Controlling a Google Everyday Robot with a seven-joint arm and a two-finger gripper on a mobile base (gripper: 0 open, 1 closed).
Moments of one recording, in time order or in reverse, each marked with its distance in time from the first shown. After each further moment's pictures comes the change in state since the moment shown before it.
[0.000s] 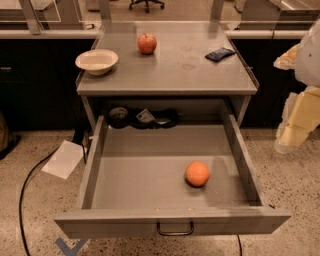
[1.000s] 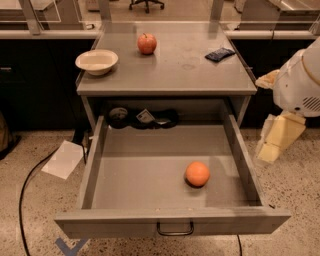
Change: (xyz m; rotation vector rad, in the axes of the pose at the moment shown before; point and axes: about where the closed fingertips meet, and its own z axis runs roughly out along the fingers) arm -0.006 0.005 0.053 -0.006 -0.090 -0.020
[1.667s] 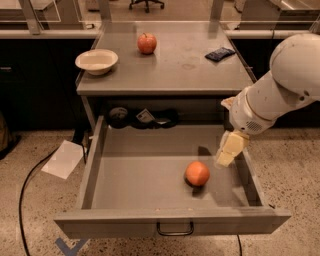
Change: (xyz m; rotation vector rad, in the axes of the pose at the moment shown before) arm -0.019 -0.029 0.130 -0.017 -0.097 -0.003
